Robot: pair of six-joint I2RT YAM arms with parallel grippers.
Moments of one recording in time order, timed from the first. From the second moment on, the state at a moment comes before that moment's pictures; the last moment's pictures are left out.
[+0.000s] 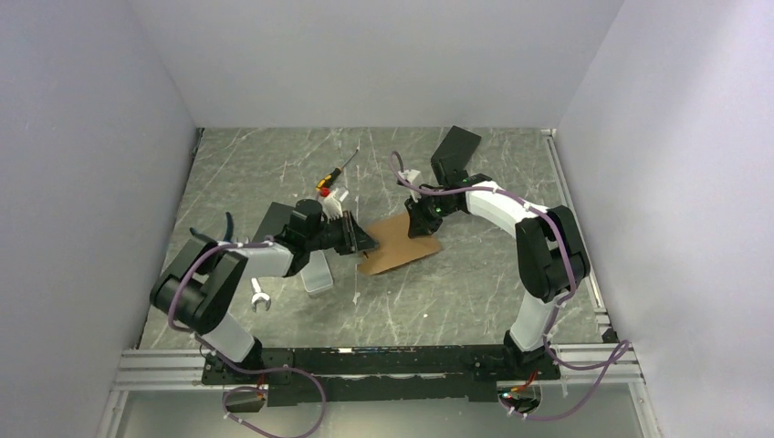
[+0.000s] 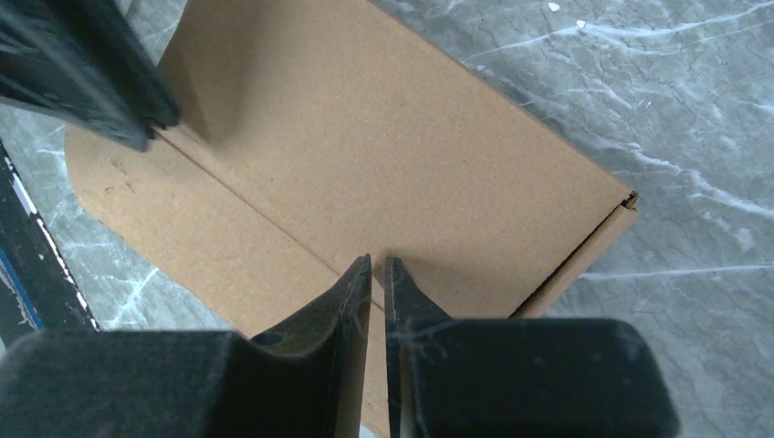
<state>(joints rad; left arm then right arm) -0.50 1.56 0.60 0.58 0.60 -0.79 0.40 1.80 1.22 -0.52 -0.63 -0.38</state>
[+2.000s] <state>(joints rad) -0.50 1.20 0.53 0.32 0.42 -0.75 0.37 1.69 1.21 -0.54 -0.81 -0.42</state>
